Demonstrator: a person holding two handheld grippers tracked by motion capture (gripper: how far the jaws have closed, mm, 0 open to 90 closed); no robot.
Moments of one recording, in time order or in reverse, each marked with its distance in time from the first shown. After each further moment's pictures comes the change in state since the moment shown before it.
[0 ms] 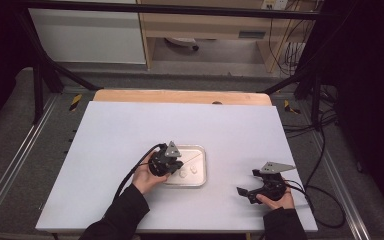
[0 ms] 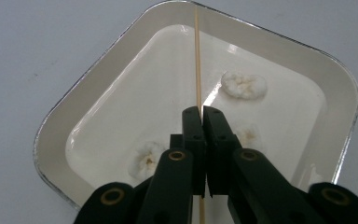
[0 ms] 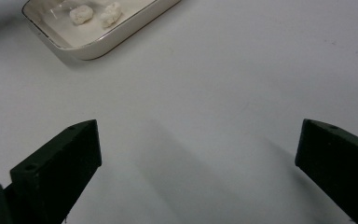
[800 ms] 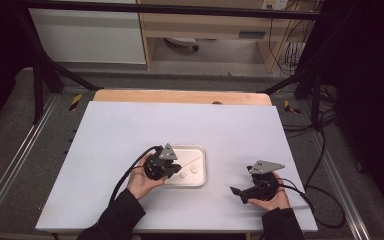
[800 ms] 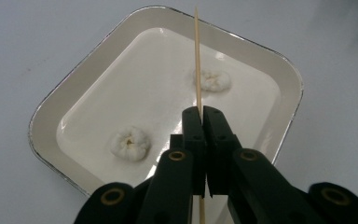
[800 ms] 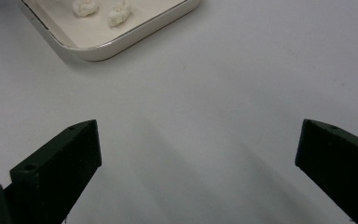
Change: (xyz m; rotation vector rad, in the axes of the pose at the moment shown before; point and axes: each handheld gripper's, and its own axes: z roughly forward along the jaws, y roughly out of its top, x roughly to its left) left arm -0.011 -0.002 -0.021 -0.008 -0.047 -0.014; right arm 0.022 0.020 0.010 0.041 -0.069 -0.153
